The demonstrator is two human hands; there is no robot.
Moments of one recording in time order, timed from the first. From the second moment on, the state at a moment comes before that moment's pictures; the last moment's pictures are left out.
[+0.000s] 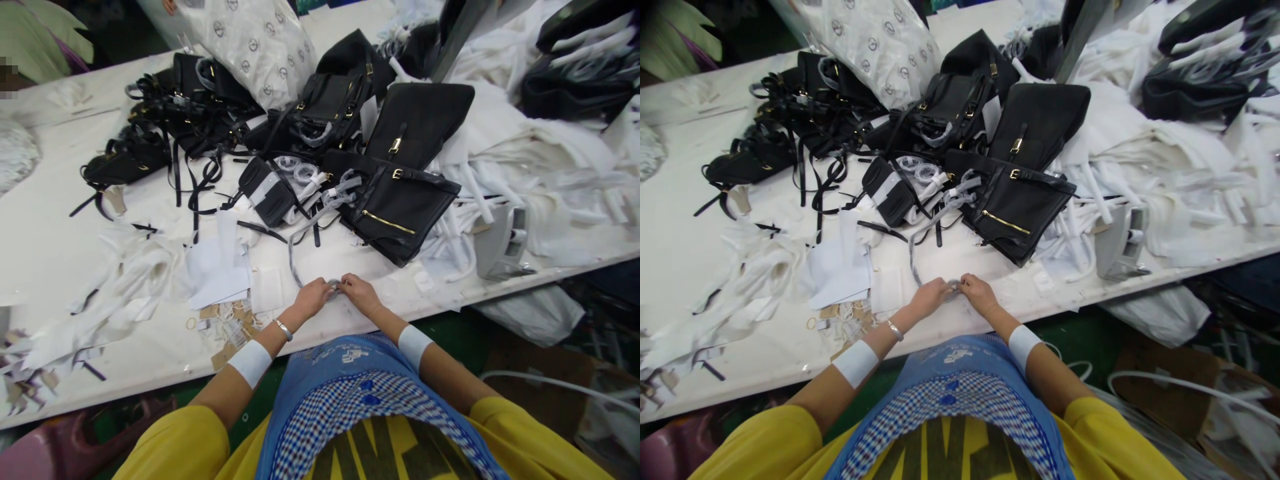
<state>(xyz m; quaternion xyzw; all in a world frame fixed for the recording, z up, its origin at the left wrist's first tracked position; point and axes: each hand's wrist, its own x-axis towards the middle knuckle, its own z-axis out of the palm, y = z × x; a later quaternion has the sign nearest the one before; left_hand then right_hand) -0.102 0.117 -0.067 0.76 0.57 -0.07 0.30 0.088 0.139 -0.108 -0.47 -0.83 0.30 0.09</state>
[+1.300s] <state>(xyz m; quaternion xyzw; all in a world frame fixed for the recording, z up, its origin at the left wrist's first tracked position) -0.109 0.072 -0.057 0.15 0.53 0.25 0.80 0.109 0.094 -0.061 -0.30 -0.88 0.35 0.09</state>
